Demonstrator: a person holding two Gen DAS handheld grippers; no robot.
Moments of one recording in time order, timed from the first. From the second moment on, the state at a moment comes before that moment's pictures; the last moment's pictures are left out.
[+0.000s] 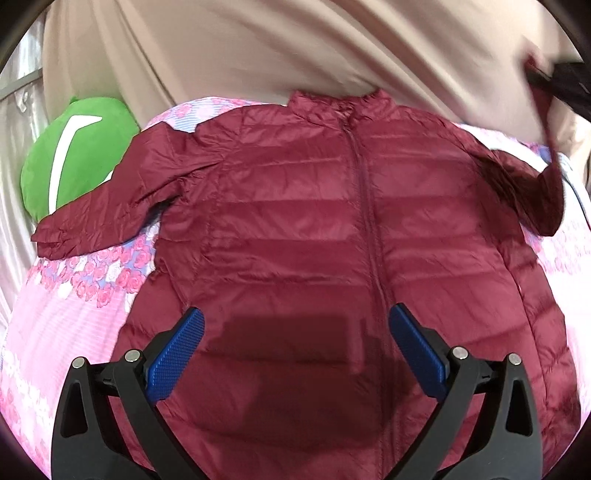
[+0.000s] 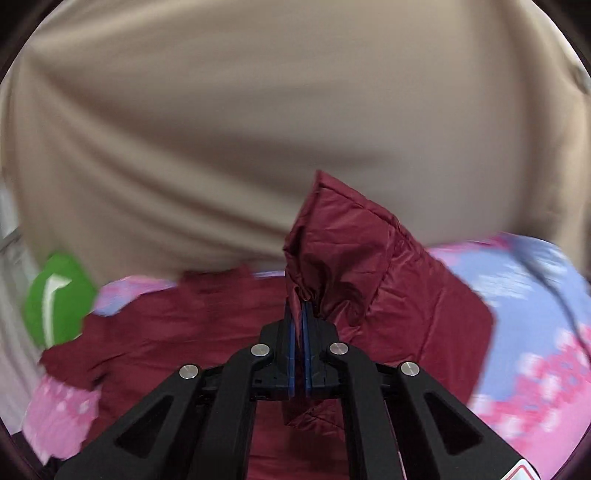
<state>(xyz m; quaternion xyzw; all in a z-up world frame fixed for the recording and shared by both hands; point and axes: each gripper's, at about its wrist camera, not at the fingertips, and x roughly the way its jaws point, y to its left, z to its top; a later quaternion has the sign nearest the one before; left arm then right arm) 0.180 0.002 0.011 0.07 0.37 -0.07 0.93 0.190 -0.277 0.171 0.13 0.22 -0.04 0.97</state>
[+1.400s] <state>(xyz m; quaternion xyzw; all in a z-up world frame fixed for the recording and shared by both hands) 0.398 0.058 0.032 0.01 0.37 -0.05 0.93 0.222 -0.329 0.009 0.29 0.36 0.01 0.89</state>
